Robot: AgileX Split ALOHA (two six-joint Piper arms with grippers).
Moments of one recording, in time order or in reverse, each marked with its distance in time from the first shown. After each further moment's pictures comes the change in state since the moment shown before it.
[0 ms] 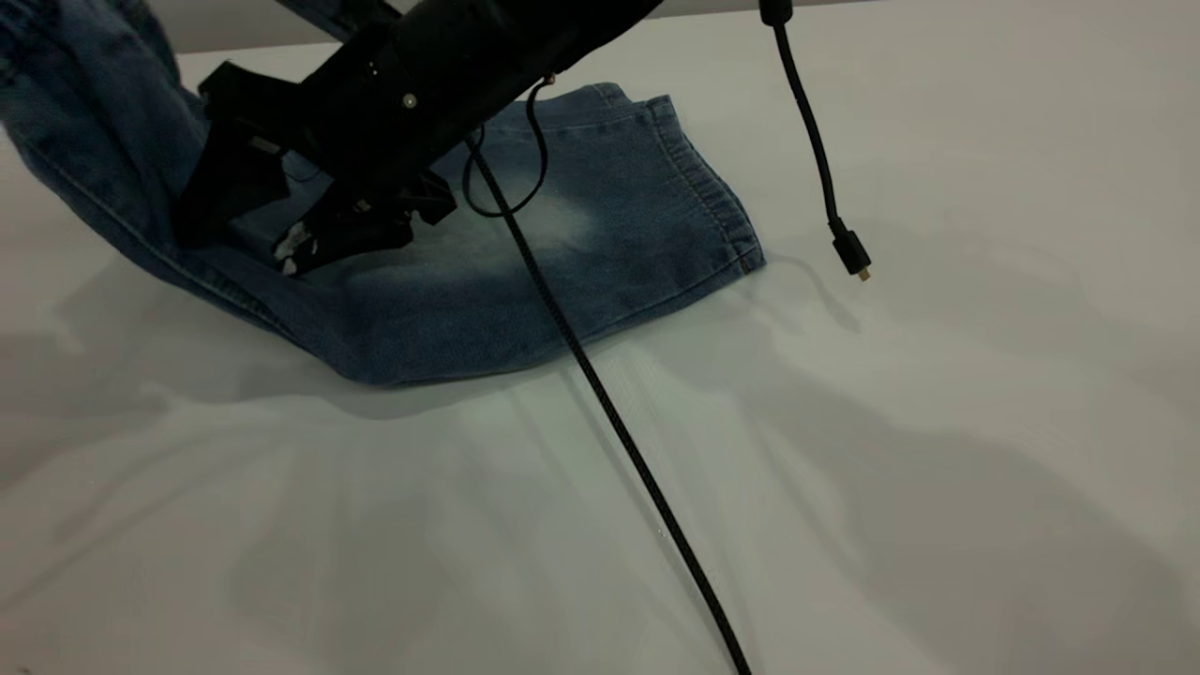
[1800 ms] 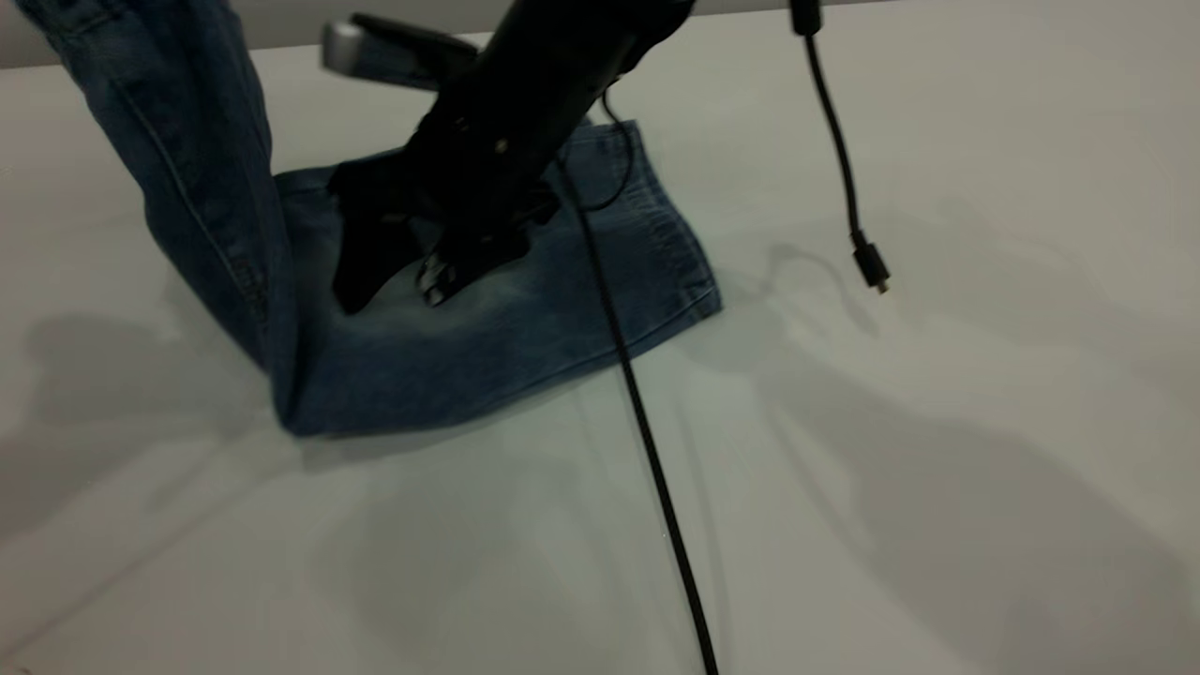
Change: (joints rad) left arm -0.163 -0.002 -0.002 -0.158 0.027 0.117; right arm -0.028 0.069 -0.022 -0.445 -0.015 0.145
